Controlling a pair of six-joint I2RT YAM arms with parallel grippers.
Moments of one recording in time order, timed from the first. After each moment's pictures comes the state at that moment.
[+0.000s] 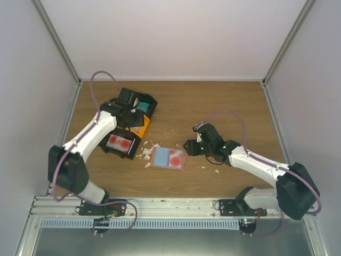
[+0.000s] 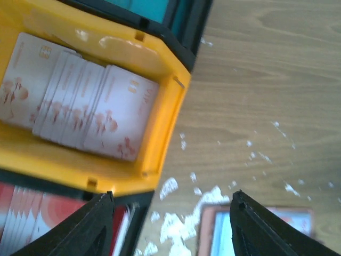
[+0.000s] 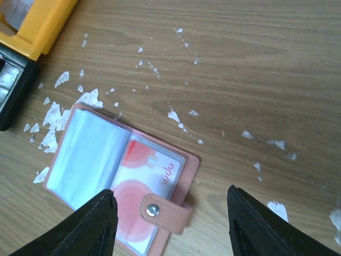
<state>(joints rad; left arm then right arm) -0.38 1.47 1.26 -0.85 -0.03 -0.45 0.68 1.25 0.69 -0.30 -0.07 0.51</state>
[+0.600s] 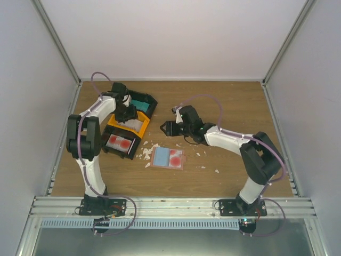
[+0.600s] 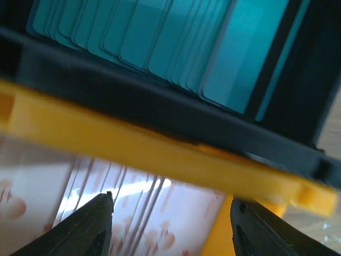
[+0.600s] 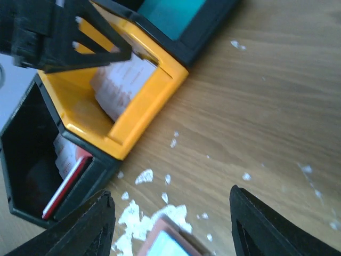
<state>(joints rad) -0.11 1.95 1.48 -0.78 0.20 -0.27 0.68 1.69 1.02 0.01 -0.24 0.53</state>
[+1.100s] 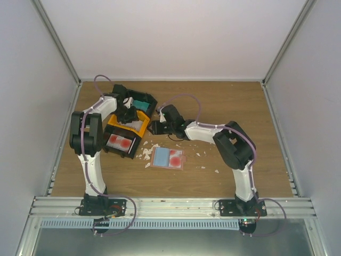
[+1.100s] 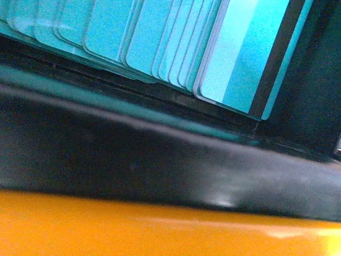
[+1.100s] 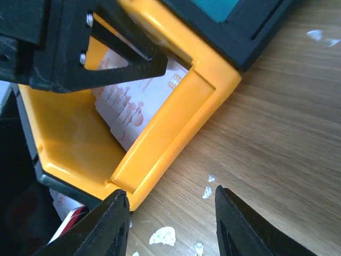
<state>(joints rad) -0.09 2.07 1.53 -0.76 0.28 -0.24 0.74 2.02 1.30 0.06 -0.27 0.59</state>
